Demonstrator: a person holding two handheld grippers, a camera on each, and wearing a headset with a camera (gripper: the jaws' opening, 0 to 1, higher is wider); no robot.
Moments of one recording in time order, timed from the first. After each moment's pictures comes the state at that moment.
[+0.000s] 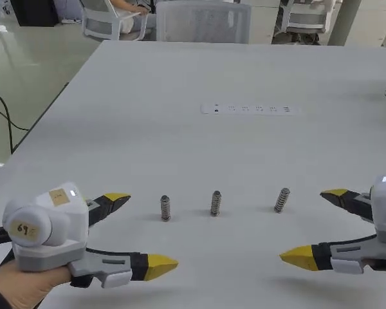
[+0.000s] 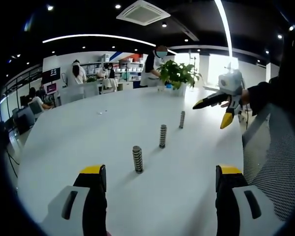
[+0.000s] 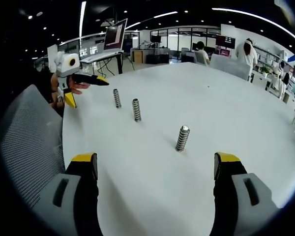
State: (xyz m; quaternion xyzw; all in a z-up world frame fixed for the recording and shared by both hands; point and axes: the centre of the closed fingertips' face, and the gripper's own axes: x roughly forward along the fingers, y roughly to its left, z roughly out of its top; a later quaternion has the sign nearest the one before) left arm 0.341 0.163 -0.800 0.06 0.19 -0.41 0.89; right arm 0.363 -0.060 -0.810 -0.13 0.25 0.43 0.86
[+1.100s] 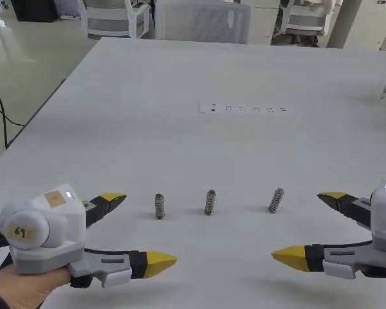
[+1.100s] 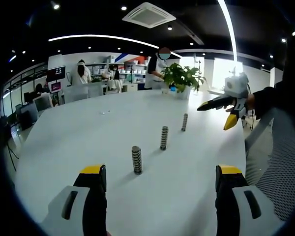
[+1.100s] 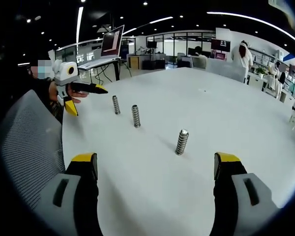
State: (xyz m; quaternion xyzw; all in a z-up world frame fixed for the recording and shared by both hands) left arm 0.342 0.159 -0.803 0.04 0.18 -0.39 0.90; right arm 0.361 -0.056 -0.800 -0.12 0.23 0.42 0.87
